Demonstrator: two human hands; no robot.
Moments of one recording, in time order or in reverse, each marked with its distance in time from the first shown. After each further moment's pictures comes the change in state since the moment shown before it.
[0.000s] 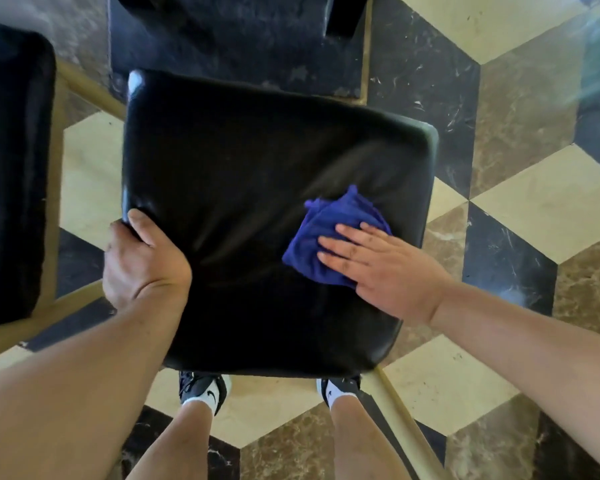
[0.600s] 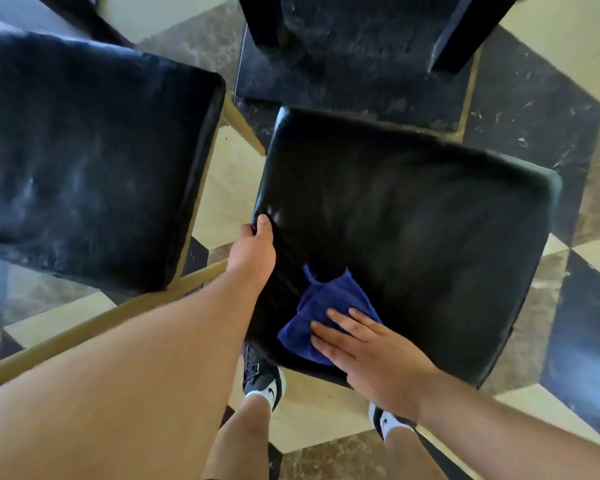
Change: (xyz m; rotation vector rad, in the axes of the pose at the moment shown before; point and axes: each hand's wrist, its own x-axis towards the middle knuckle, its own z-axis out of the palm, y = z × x) left_hand 0.036 0.015 -0.042 -0.121 -0.648 -0.145; right_hand 0.062 -0.149 0.018 0.071 -0.132 -0.236
